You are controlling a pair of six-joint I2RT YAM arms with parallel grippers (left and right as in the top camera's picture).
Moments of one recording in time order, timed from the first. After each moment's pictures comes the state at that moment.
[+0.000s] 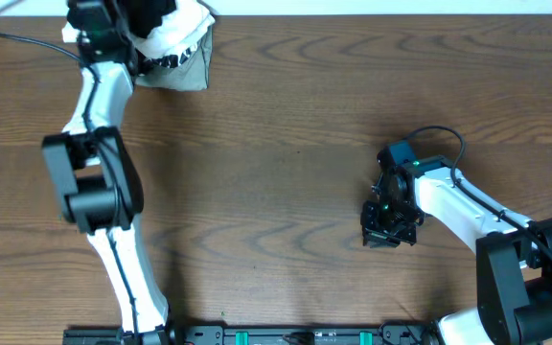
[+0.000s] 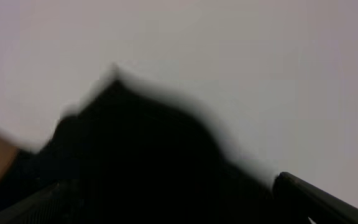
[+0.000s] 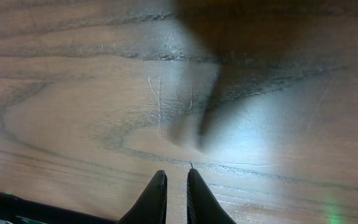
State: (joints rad) left arm 0.14 2.34 1.85 0.29 -0.11 -0.37; right arm 0.28 1.67 0.85 -0.93 -0.34 0.47
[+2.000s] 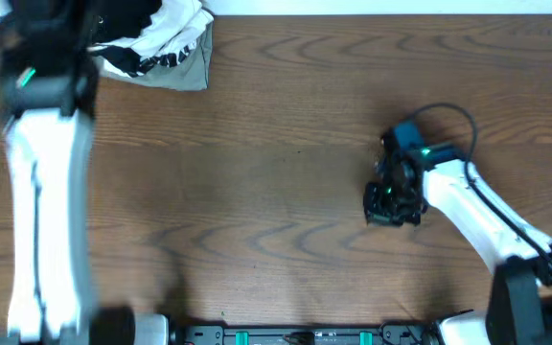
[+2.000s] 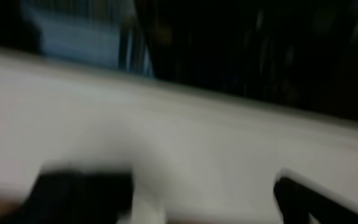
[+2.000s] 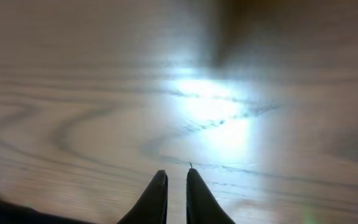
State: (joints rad) left arm 0.05 1.51 1.87 -0.49 0.12 -0.25; right arm 0.28 1.56 1.01 -0.99 -0.25 0.46
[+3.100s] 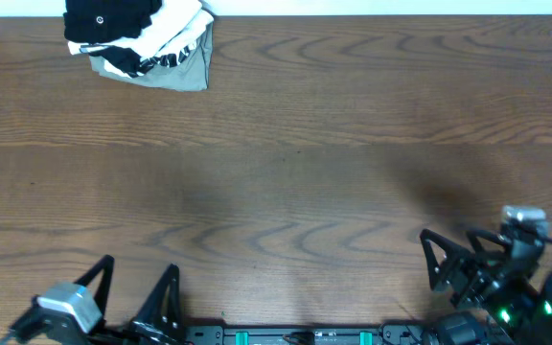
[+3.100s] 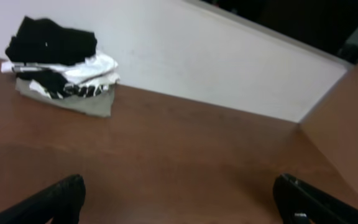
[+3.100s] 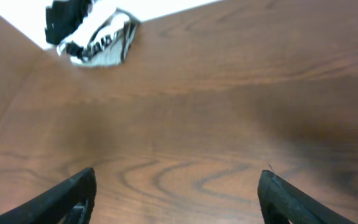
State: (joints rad) left arm 0.05 0.26 1.20 -1.13 0.34 -0.33; right arm 0.28 0.47 1.10 -1.16 -0.11 0.44
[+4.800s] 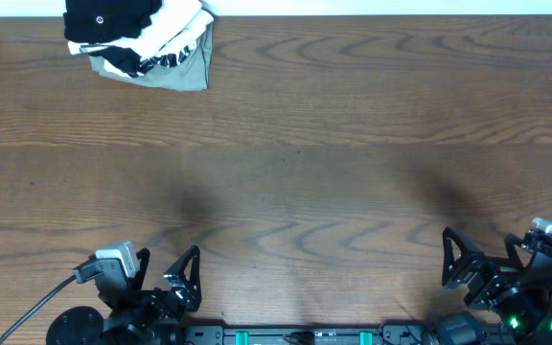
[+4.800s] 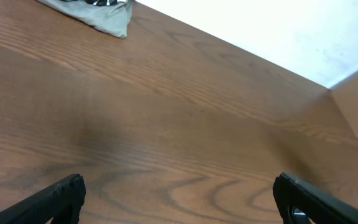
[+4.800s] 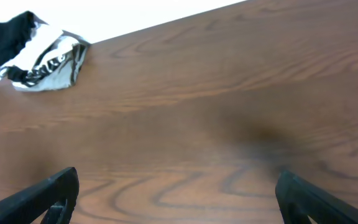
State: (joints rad) left arm 0.05 0.14 0.78 -1.09 0.35 -0.38; right arm 0.28 0.43 1.10 -1.20 0.12 0.44
